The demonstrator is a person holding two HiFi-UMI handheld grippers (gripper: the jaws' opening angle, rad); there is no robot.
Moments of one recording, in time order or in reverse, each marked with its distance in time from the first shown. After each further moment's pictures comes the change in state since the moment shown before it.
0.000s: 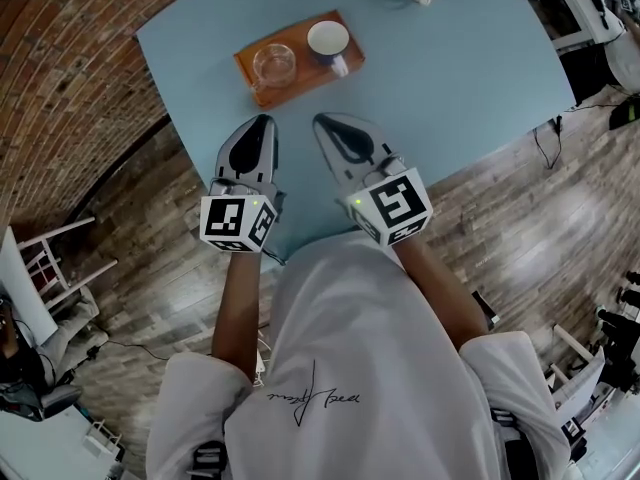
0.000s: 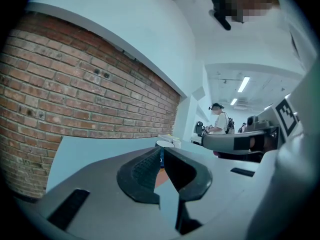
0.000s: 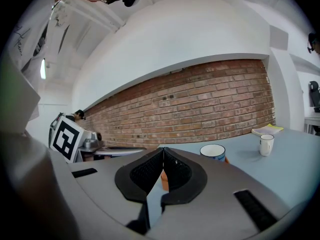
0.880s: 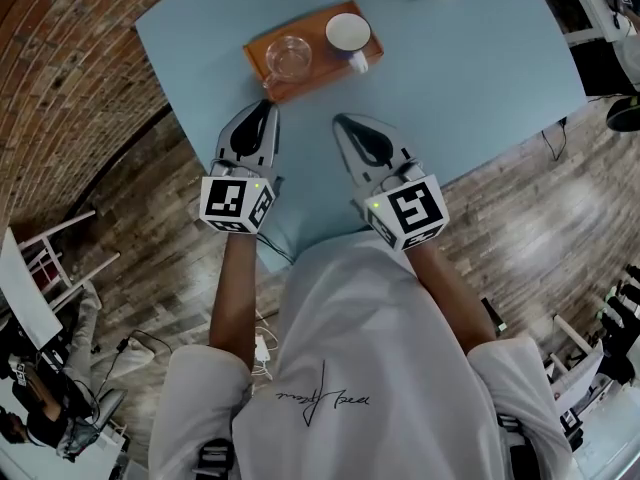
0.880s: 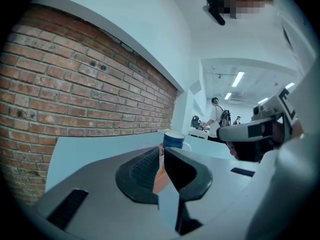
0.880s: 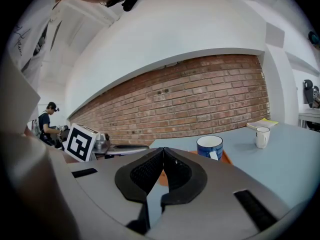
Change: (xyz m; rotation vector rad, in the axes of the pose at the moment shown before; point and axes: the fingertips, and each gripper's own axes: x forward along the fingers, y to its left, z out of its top) left arm 0.023 0.041 -0.023 0.058 0.048 -0.059; right arm 0.011 -0.008 -0.020 0.030 0.051 -0.065
